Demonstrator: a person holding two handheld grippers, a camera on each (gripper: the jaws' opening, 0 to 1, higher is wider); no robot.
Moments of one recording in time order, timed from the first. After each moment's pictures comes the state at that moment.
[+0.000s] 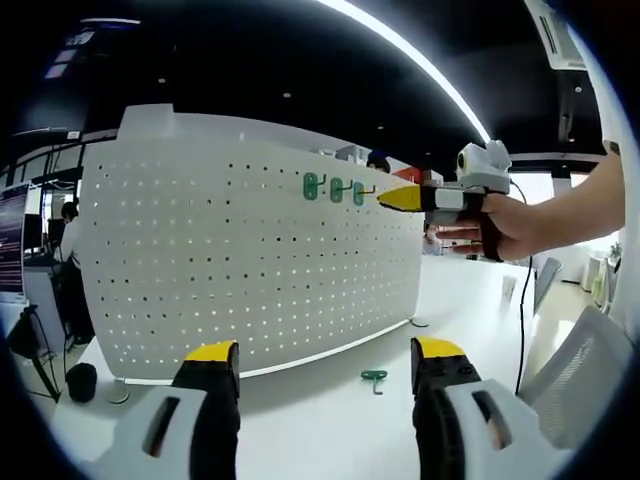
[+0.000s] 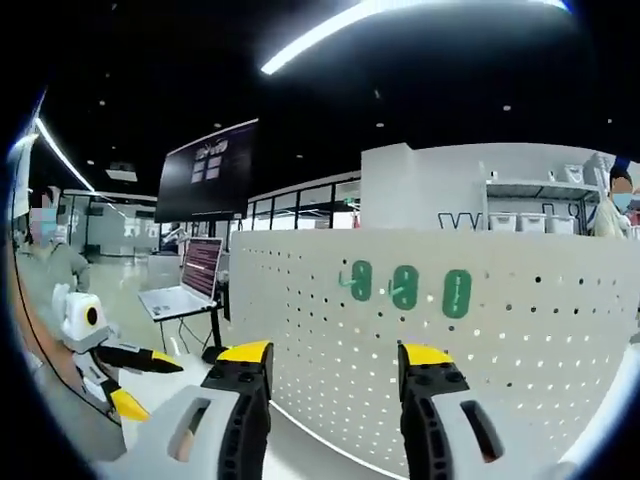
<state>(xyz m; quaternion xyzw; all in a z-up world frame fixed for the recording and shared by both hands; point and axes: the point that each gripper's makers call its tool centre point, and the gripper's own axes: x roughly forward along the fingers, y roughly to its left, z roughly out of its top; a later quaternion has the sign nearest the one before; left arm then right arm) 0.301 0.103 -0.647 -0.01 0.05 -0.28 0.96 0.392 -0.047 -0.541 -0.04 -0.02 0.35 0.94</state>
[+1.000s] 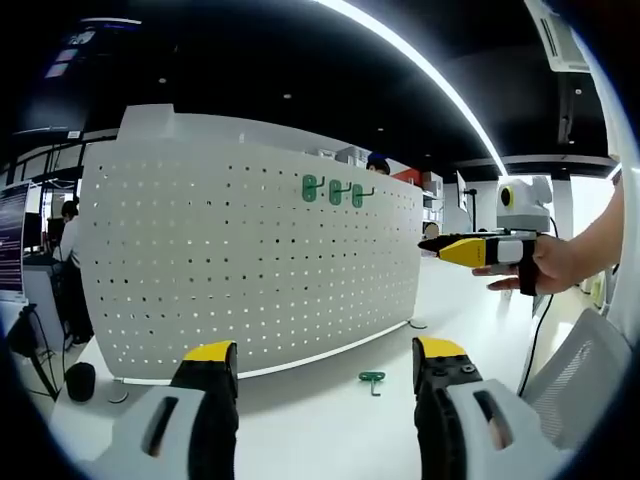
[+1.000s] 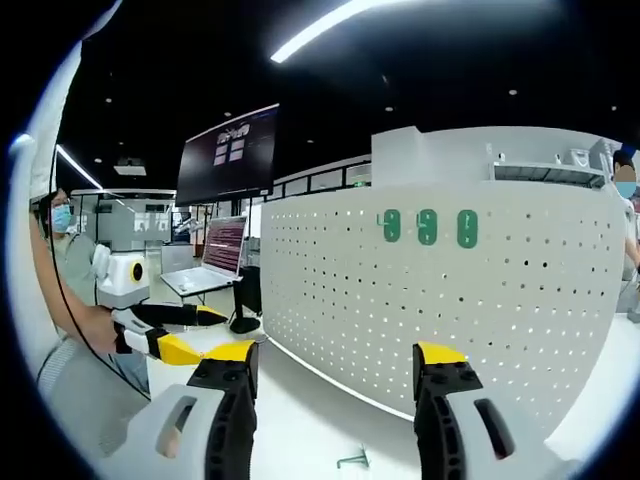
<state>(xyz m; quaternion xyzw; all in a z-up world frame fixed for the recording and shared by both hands) 0.299 0.102 -0.646 -0.02 0.04 -0.28 0.96 0.325 -0.057 -0.597 -0.03 0.02 0.36 0.93</state>
